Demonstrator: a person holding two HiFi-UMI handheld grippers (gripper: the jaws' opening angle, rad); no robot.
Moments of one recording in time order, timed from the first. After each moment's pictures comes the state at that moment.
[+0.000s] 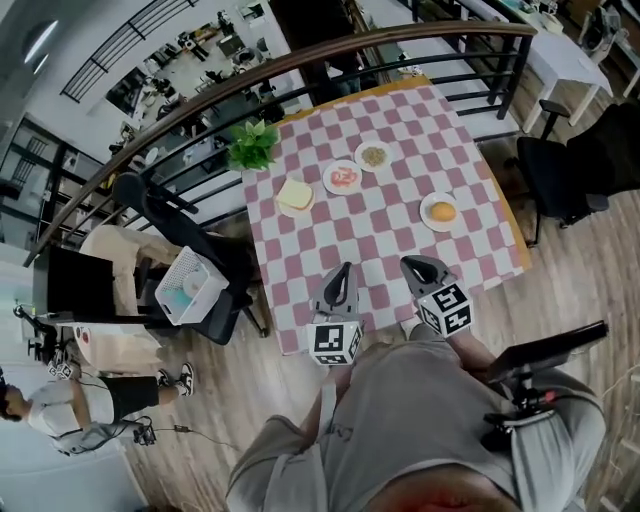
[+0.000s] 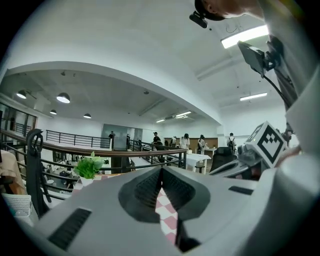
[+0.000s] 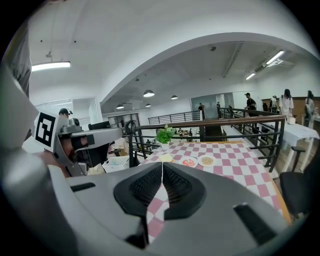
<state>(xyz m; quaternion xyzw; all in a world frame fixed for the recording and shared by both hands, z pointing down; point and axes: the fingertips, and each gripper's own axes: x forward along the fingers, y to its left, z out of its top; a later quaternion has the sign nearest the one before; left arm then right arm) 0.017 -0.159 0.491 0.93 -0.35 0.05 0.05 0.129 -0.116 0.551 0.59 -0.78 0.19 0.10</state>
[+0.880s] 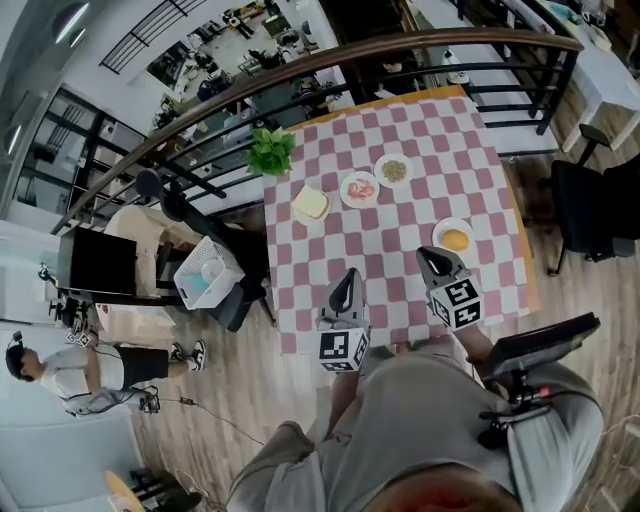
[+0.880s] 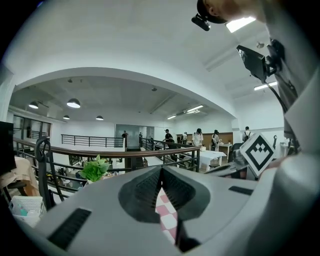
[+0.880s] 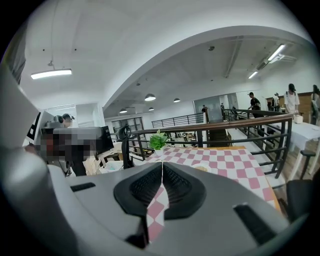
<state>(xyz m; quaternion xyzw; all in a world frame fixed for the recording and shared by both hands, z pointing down) 0.082 -0.195 0.471 0.90 -0.43 0.07 0.05 0.232 -0.191 0.550 0.57 -0.80 0.18 0.08</state>
